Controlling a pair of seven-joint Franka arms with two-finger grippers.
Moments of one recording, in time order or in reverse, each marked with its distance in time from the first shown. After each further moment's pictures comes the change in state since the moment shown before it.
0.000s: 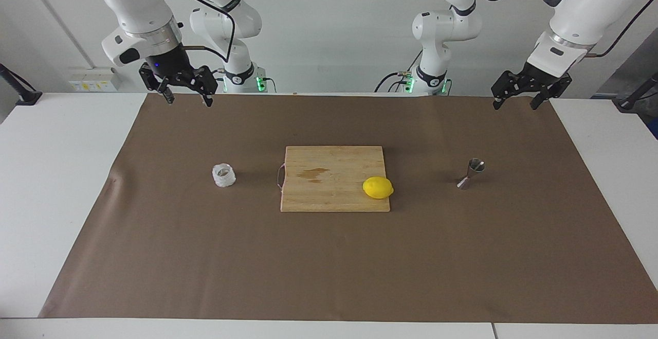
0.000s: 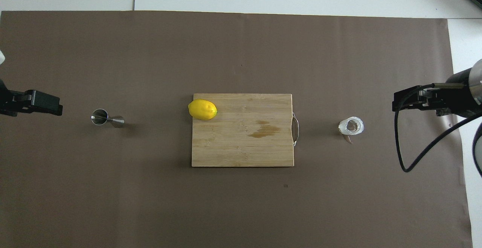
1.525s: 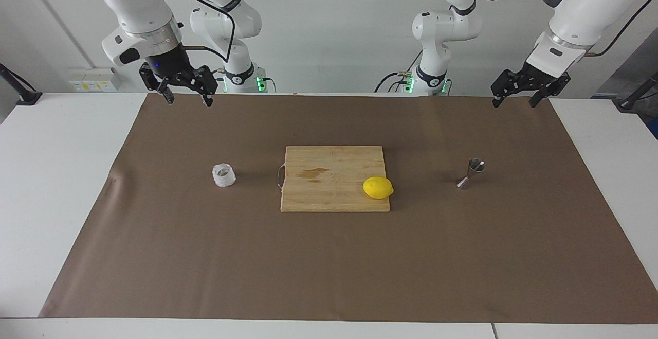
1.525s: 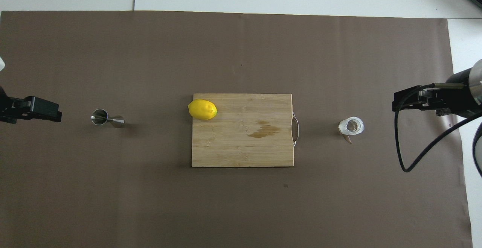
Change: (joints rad) left arm 0.015 -0.026 0.009 -0.062 -0.016 0.002 -0.001; right arm 0.000 0.000 0.000 0.000 0.000 0.000 0.000
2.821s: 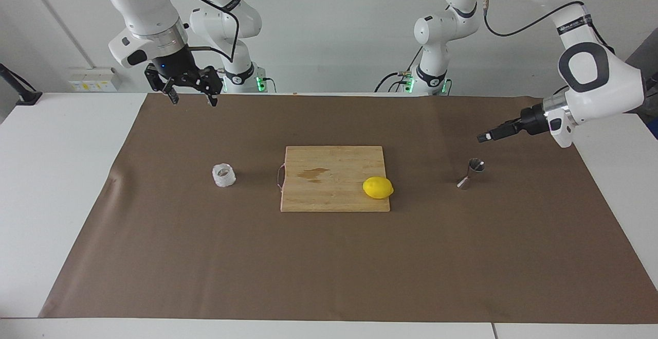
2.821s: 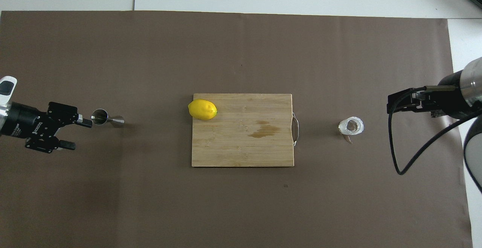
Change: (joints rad) left arm 0.266 0.198 0.013 -0.265 -0.561 0.028 -0.122; right arm 0.006 -0.001 0.011 -0.007 -0.001 -0.003 -0.002
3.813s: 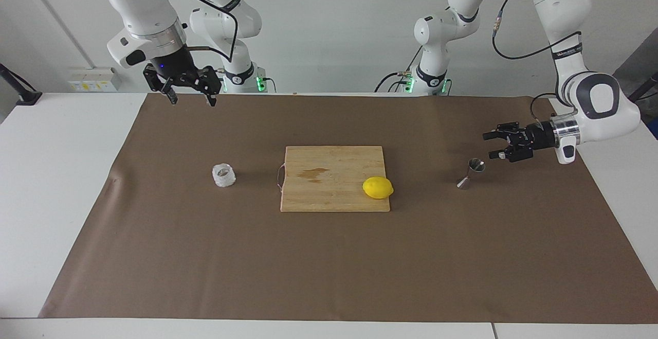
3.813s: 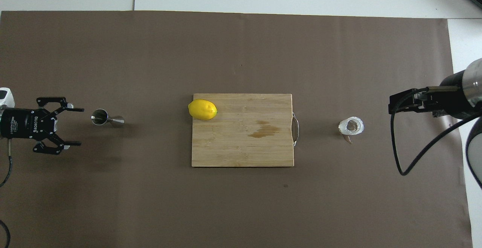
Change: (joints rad) left arm 0.011 0.146 0.157 -0.010 -0.371 -0.095 -0.380; right arm -0.002 -0.001 -0.006 -0.002 0.000 0.000 -0.026
